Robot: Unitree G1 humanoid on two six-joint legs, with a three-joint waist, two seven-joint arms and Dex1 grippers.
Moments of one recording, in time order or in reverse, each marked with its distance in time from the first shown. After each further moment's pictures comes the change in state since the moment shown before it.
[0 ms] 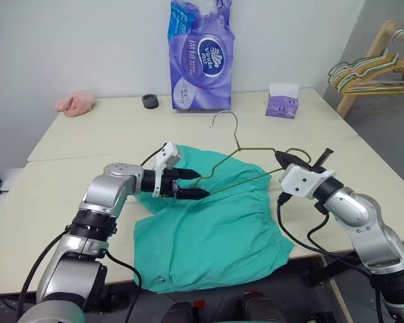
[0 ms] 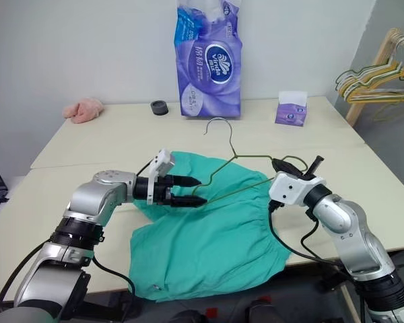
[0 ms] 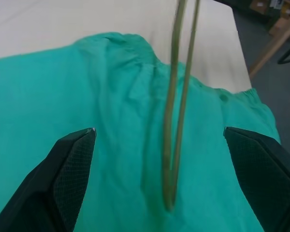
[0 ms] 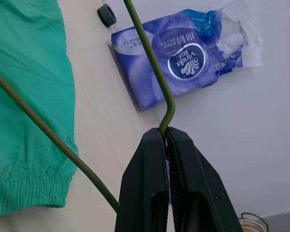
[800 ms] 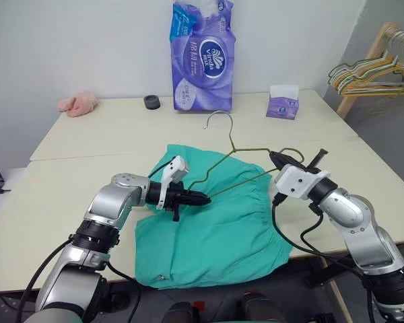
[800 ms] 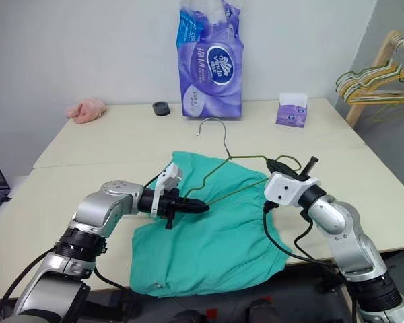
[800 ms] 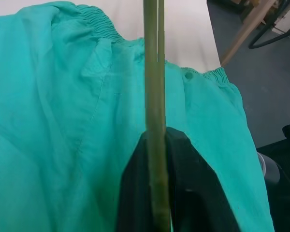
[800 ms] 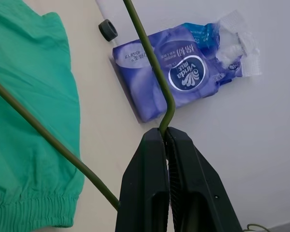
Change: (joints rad) left arm 0.047 -0.011 -0.021 -0.050 -0.001 0.021 -0.015; right arm -0.002 0.040 -0.002 -0.008 -0.028 -0.027 0.017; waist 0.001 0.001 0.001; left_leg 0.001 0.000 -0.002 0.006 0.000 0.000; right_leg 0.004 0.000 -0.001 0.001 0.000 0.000
